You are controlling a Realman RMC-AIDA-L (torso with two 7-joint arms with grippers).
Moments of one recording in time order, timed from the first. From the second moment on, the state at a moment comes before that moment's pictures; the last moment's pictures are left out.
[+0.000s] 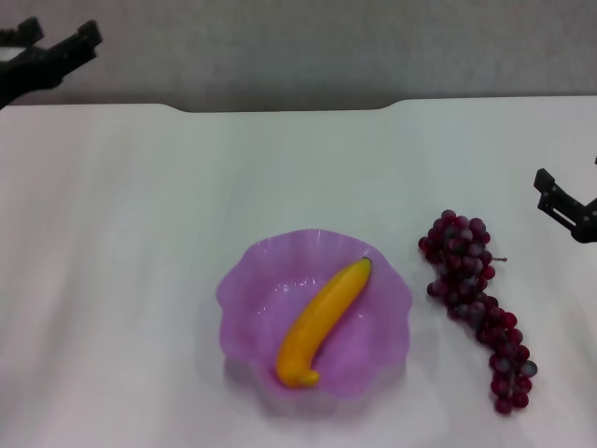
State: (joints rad) left arm -0.28 -2.03 1.19 1.16 1.24 0.68 -1.57; right arm 0.04 2.01 1.52 1.00 -0.44 0.67 -2.56
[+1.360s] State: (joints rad) left arm -0.25 -2.03 1.05 0.92 1.12 0.87 -1.36; right arm 0.01 2.00 1.46 1.24 -0.92 0.38 -1.95
